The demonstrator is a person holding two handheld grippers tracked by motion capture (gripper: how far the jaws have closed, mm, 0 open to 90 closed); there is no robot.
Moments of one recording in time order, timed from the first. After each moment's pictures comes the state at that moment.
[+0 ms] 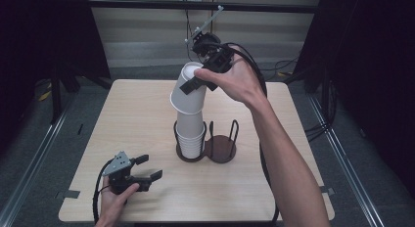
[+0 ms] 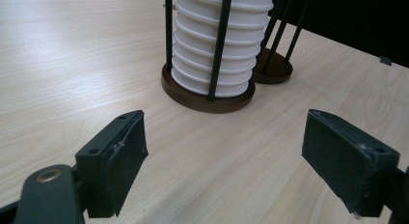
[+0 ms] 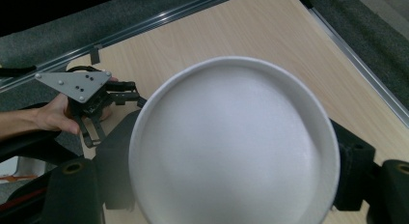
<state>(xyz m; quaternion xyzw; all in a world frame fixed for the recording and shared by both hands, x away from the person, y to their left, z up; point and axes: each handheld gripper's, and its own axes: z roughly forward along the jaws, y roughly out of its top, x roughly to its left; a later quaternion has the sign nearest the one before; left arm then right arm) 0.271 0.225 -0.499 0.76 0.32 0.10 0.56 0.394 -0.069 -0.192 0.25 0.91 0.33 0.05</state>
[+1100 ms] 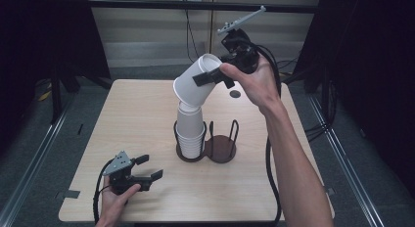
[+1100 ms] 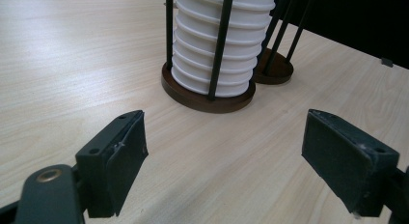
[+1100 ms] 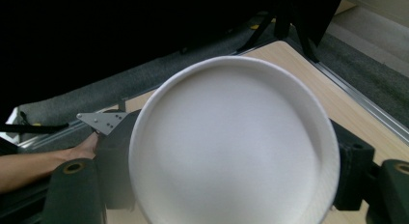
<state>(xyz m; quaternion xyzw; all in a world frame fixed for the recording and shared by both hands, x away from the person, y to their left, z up) 0.272 0.224 -0.498 0.76 0.32 0.11 0.56 0.382 -0.120 -0.191 0.25 0.85 0.46 0.04</state>
